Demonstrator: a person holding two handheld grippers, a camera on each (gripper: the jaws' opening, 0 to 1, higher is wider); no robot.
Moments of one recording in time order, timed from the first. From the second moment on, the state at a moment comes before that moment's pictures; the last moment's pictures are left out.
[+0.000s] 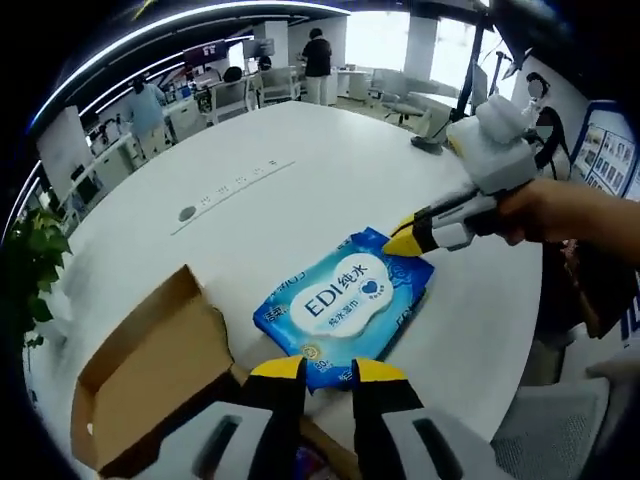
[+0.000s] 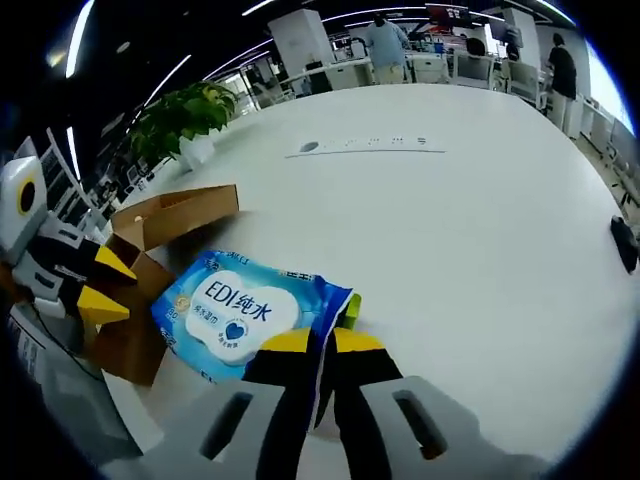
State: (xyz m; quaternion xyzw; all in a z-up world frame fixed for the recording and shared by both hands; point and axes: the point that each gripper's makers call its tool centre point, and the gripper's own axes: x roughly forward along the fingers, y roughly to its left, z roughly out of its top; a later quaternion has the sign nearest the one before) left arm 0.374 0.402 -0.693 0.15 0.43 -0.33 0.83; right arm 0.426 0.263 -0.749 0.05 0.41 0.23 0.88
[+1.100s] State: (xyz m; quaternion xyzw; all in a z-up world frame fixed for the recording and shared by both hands) left arm 0.360 0.463 -0.662 0.09 0.40 -0.33 0.85; right arm 0.397 0.305 -0.676 -0.05 0.38 0.30 0.88
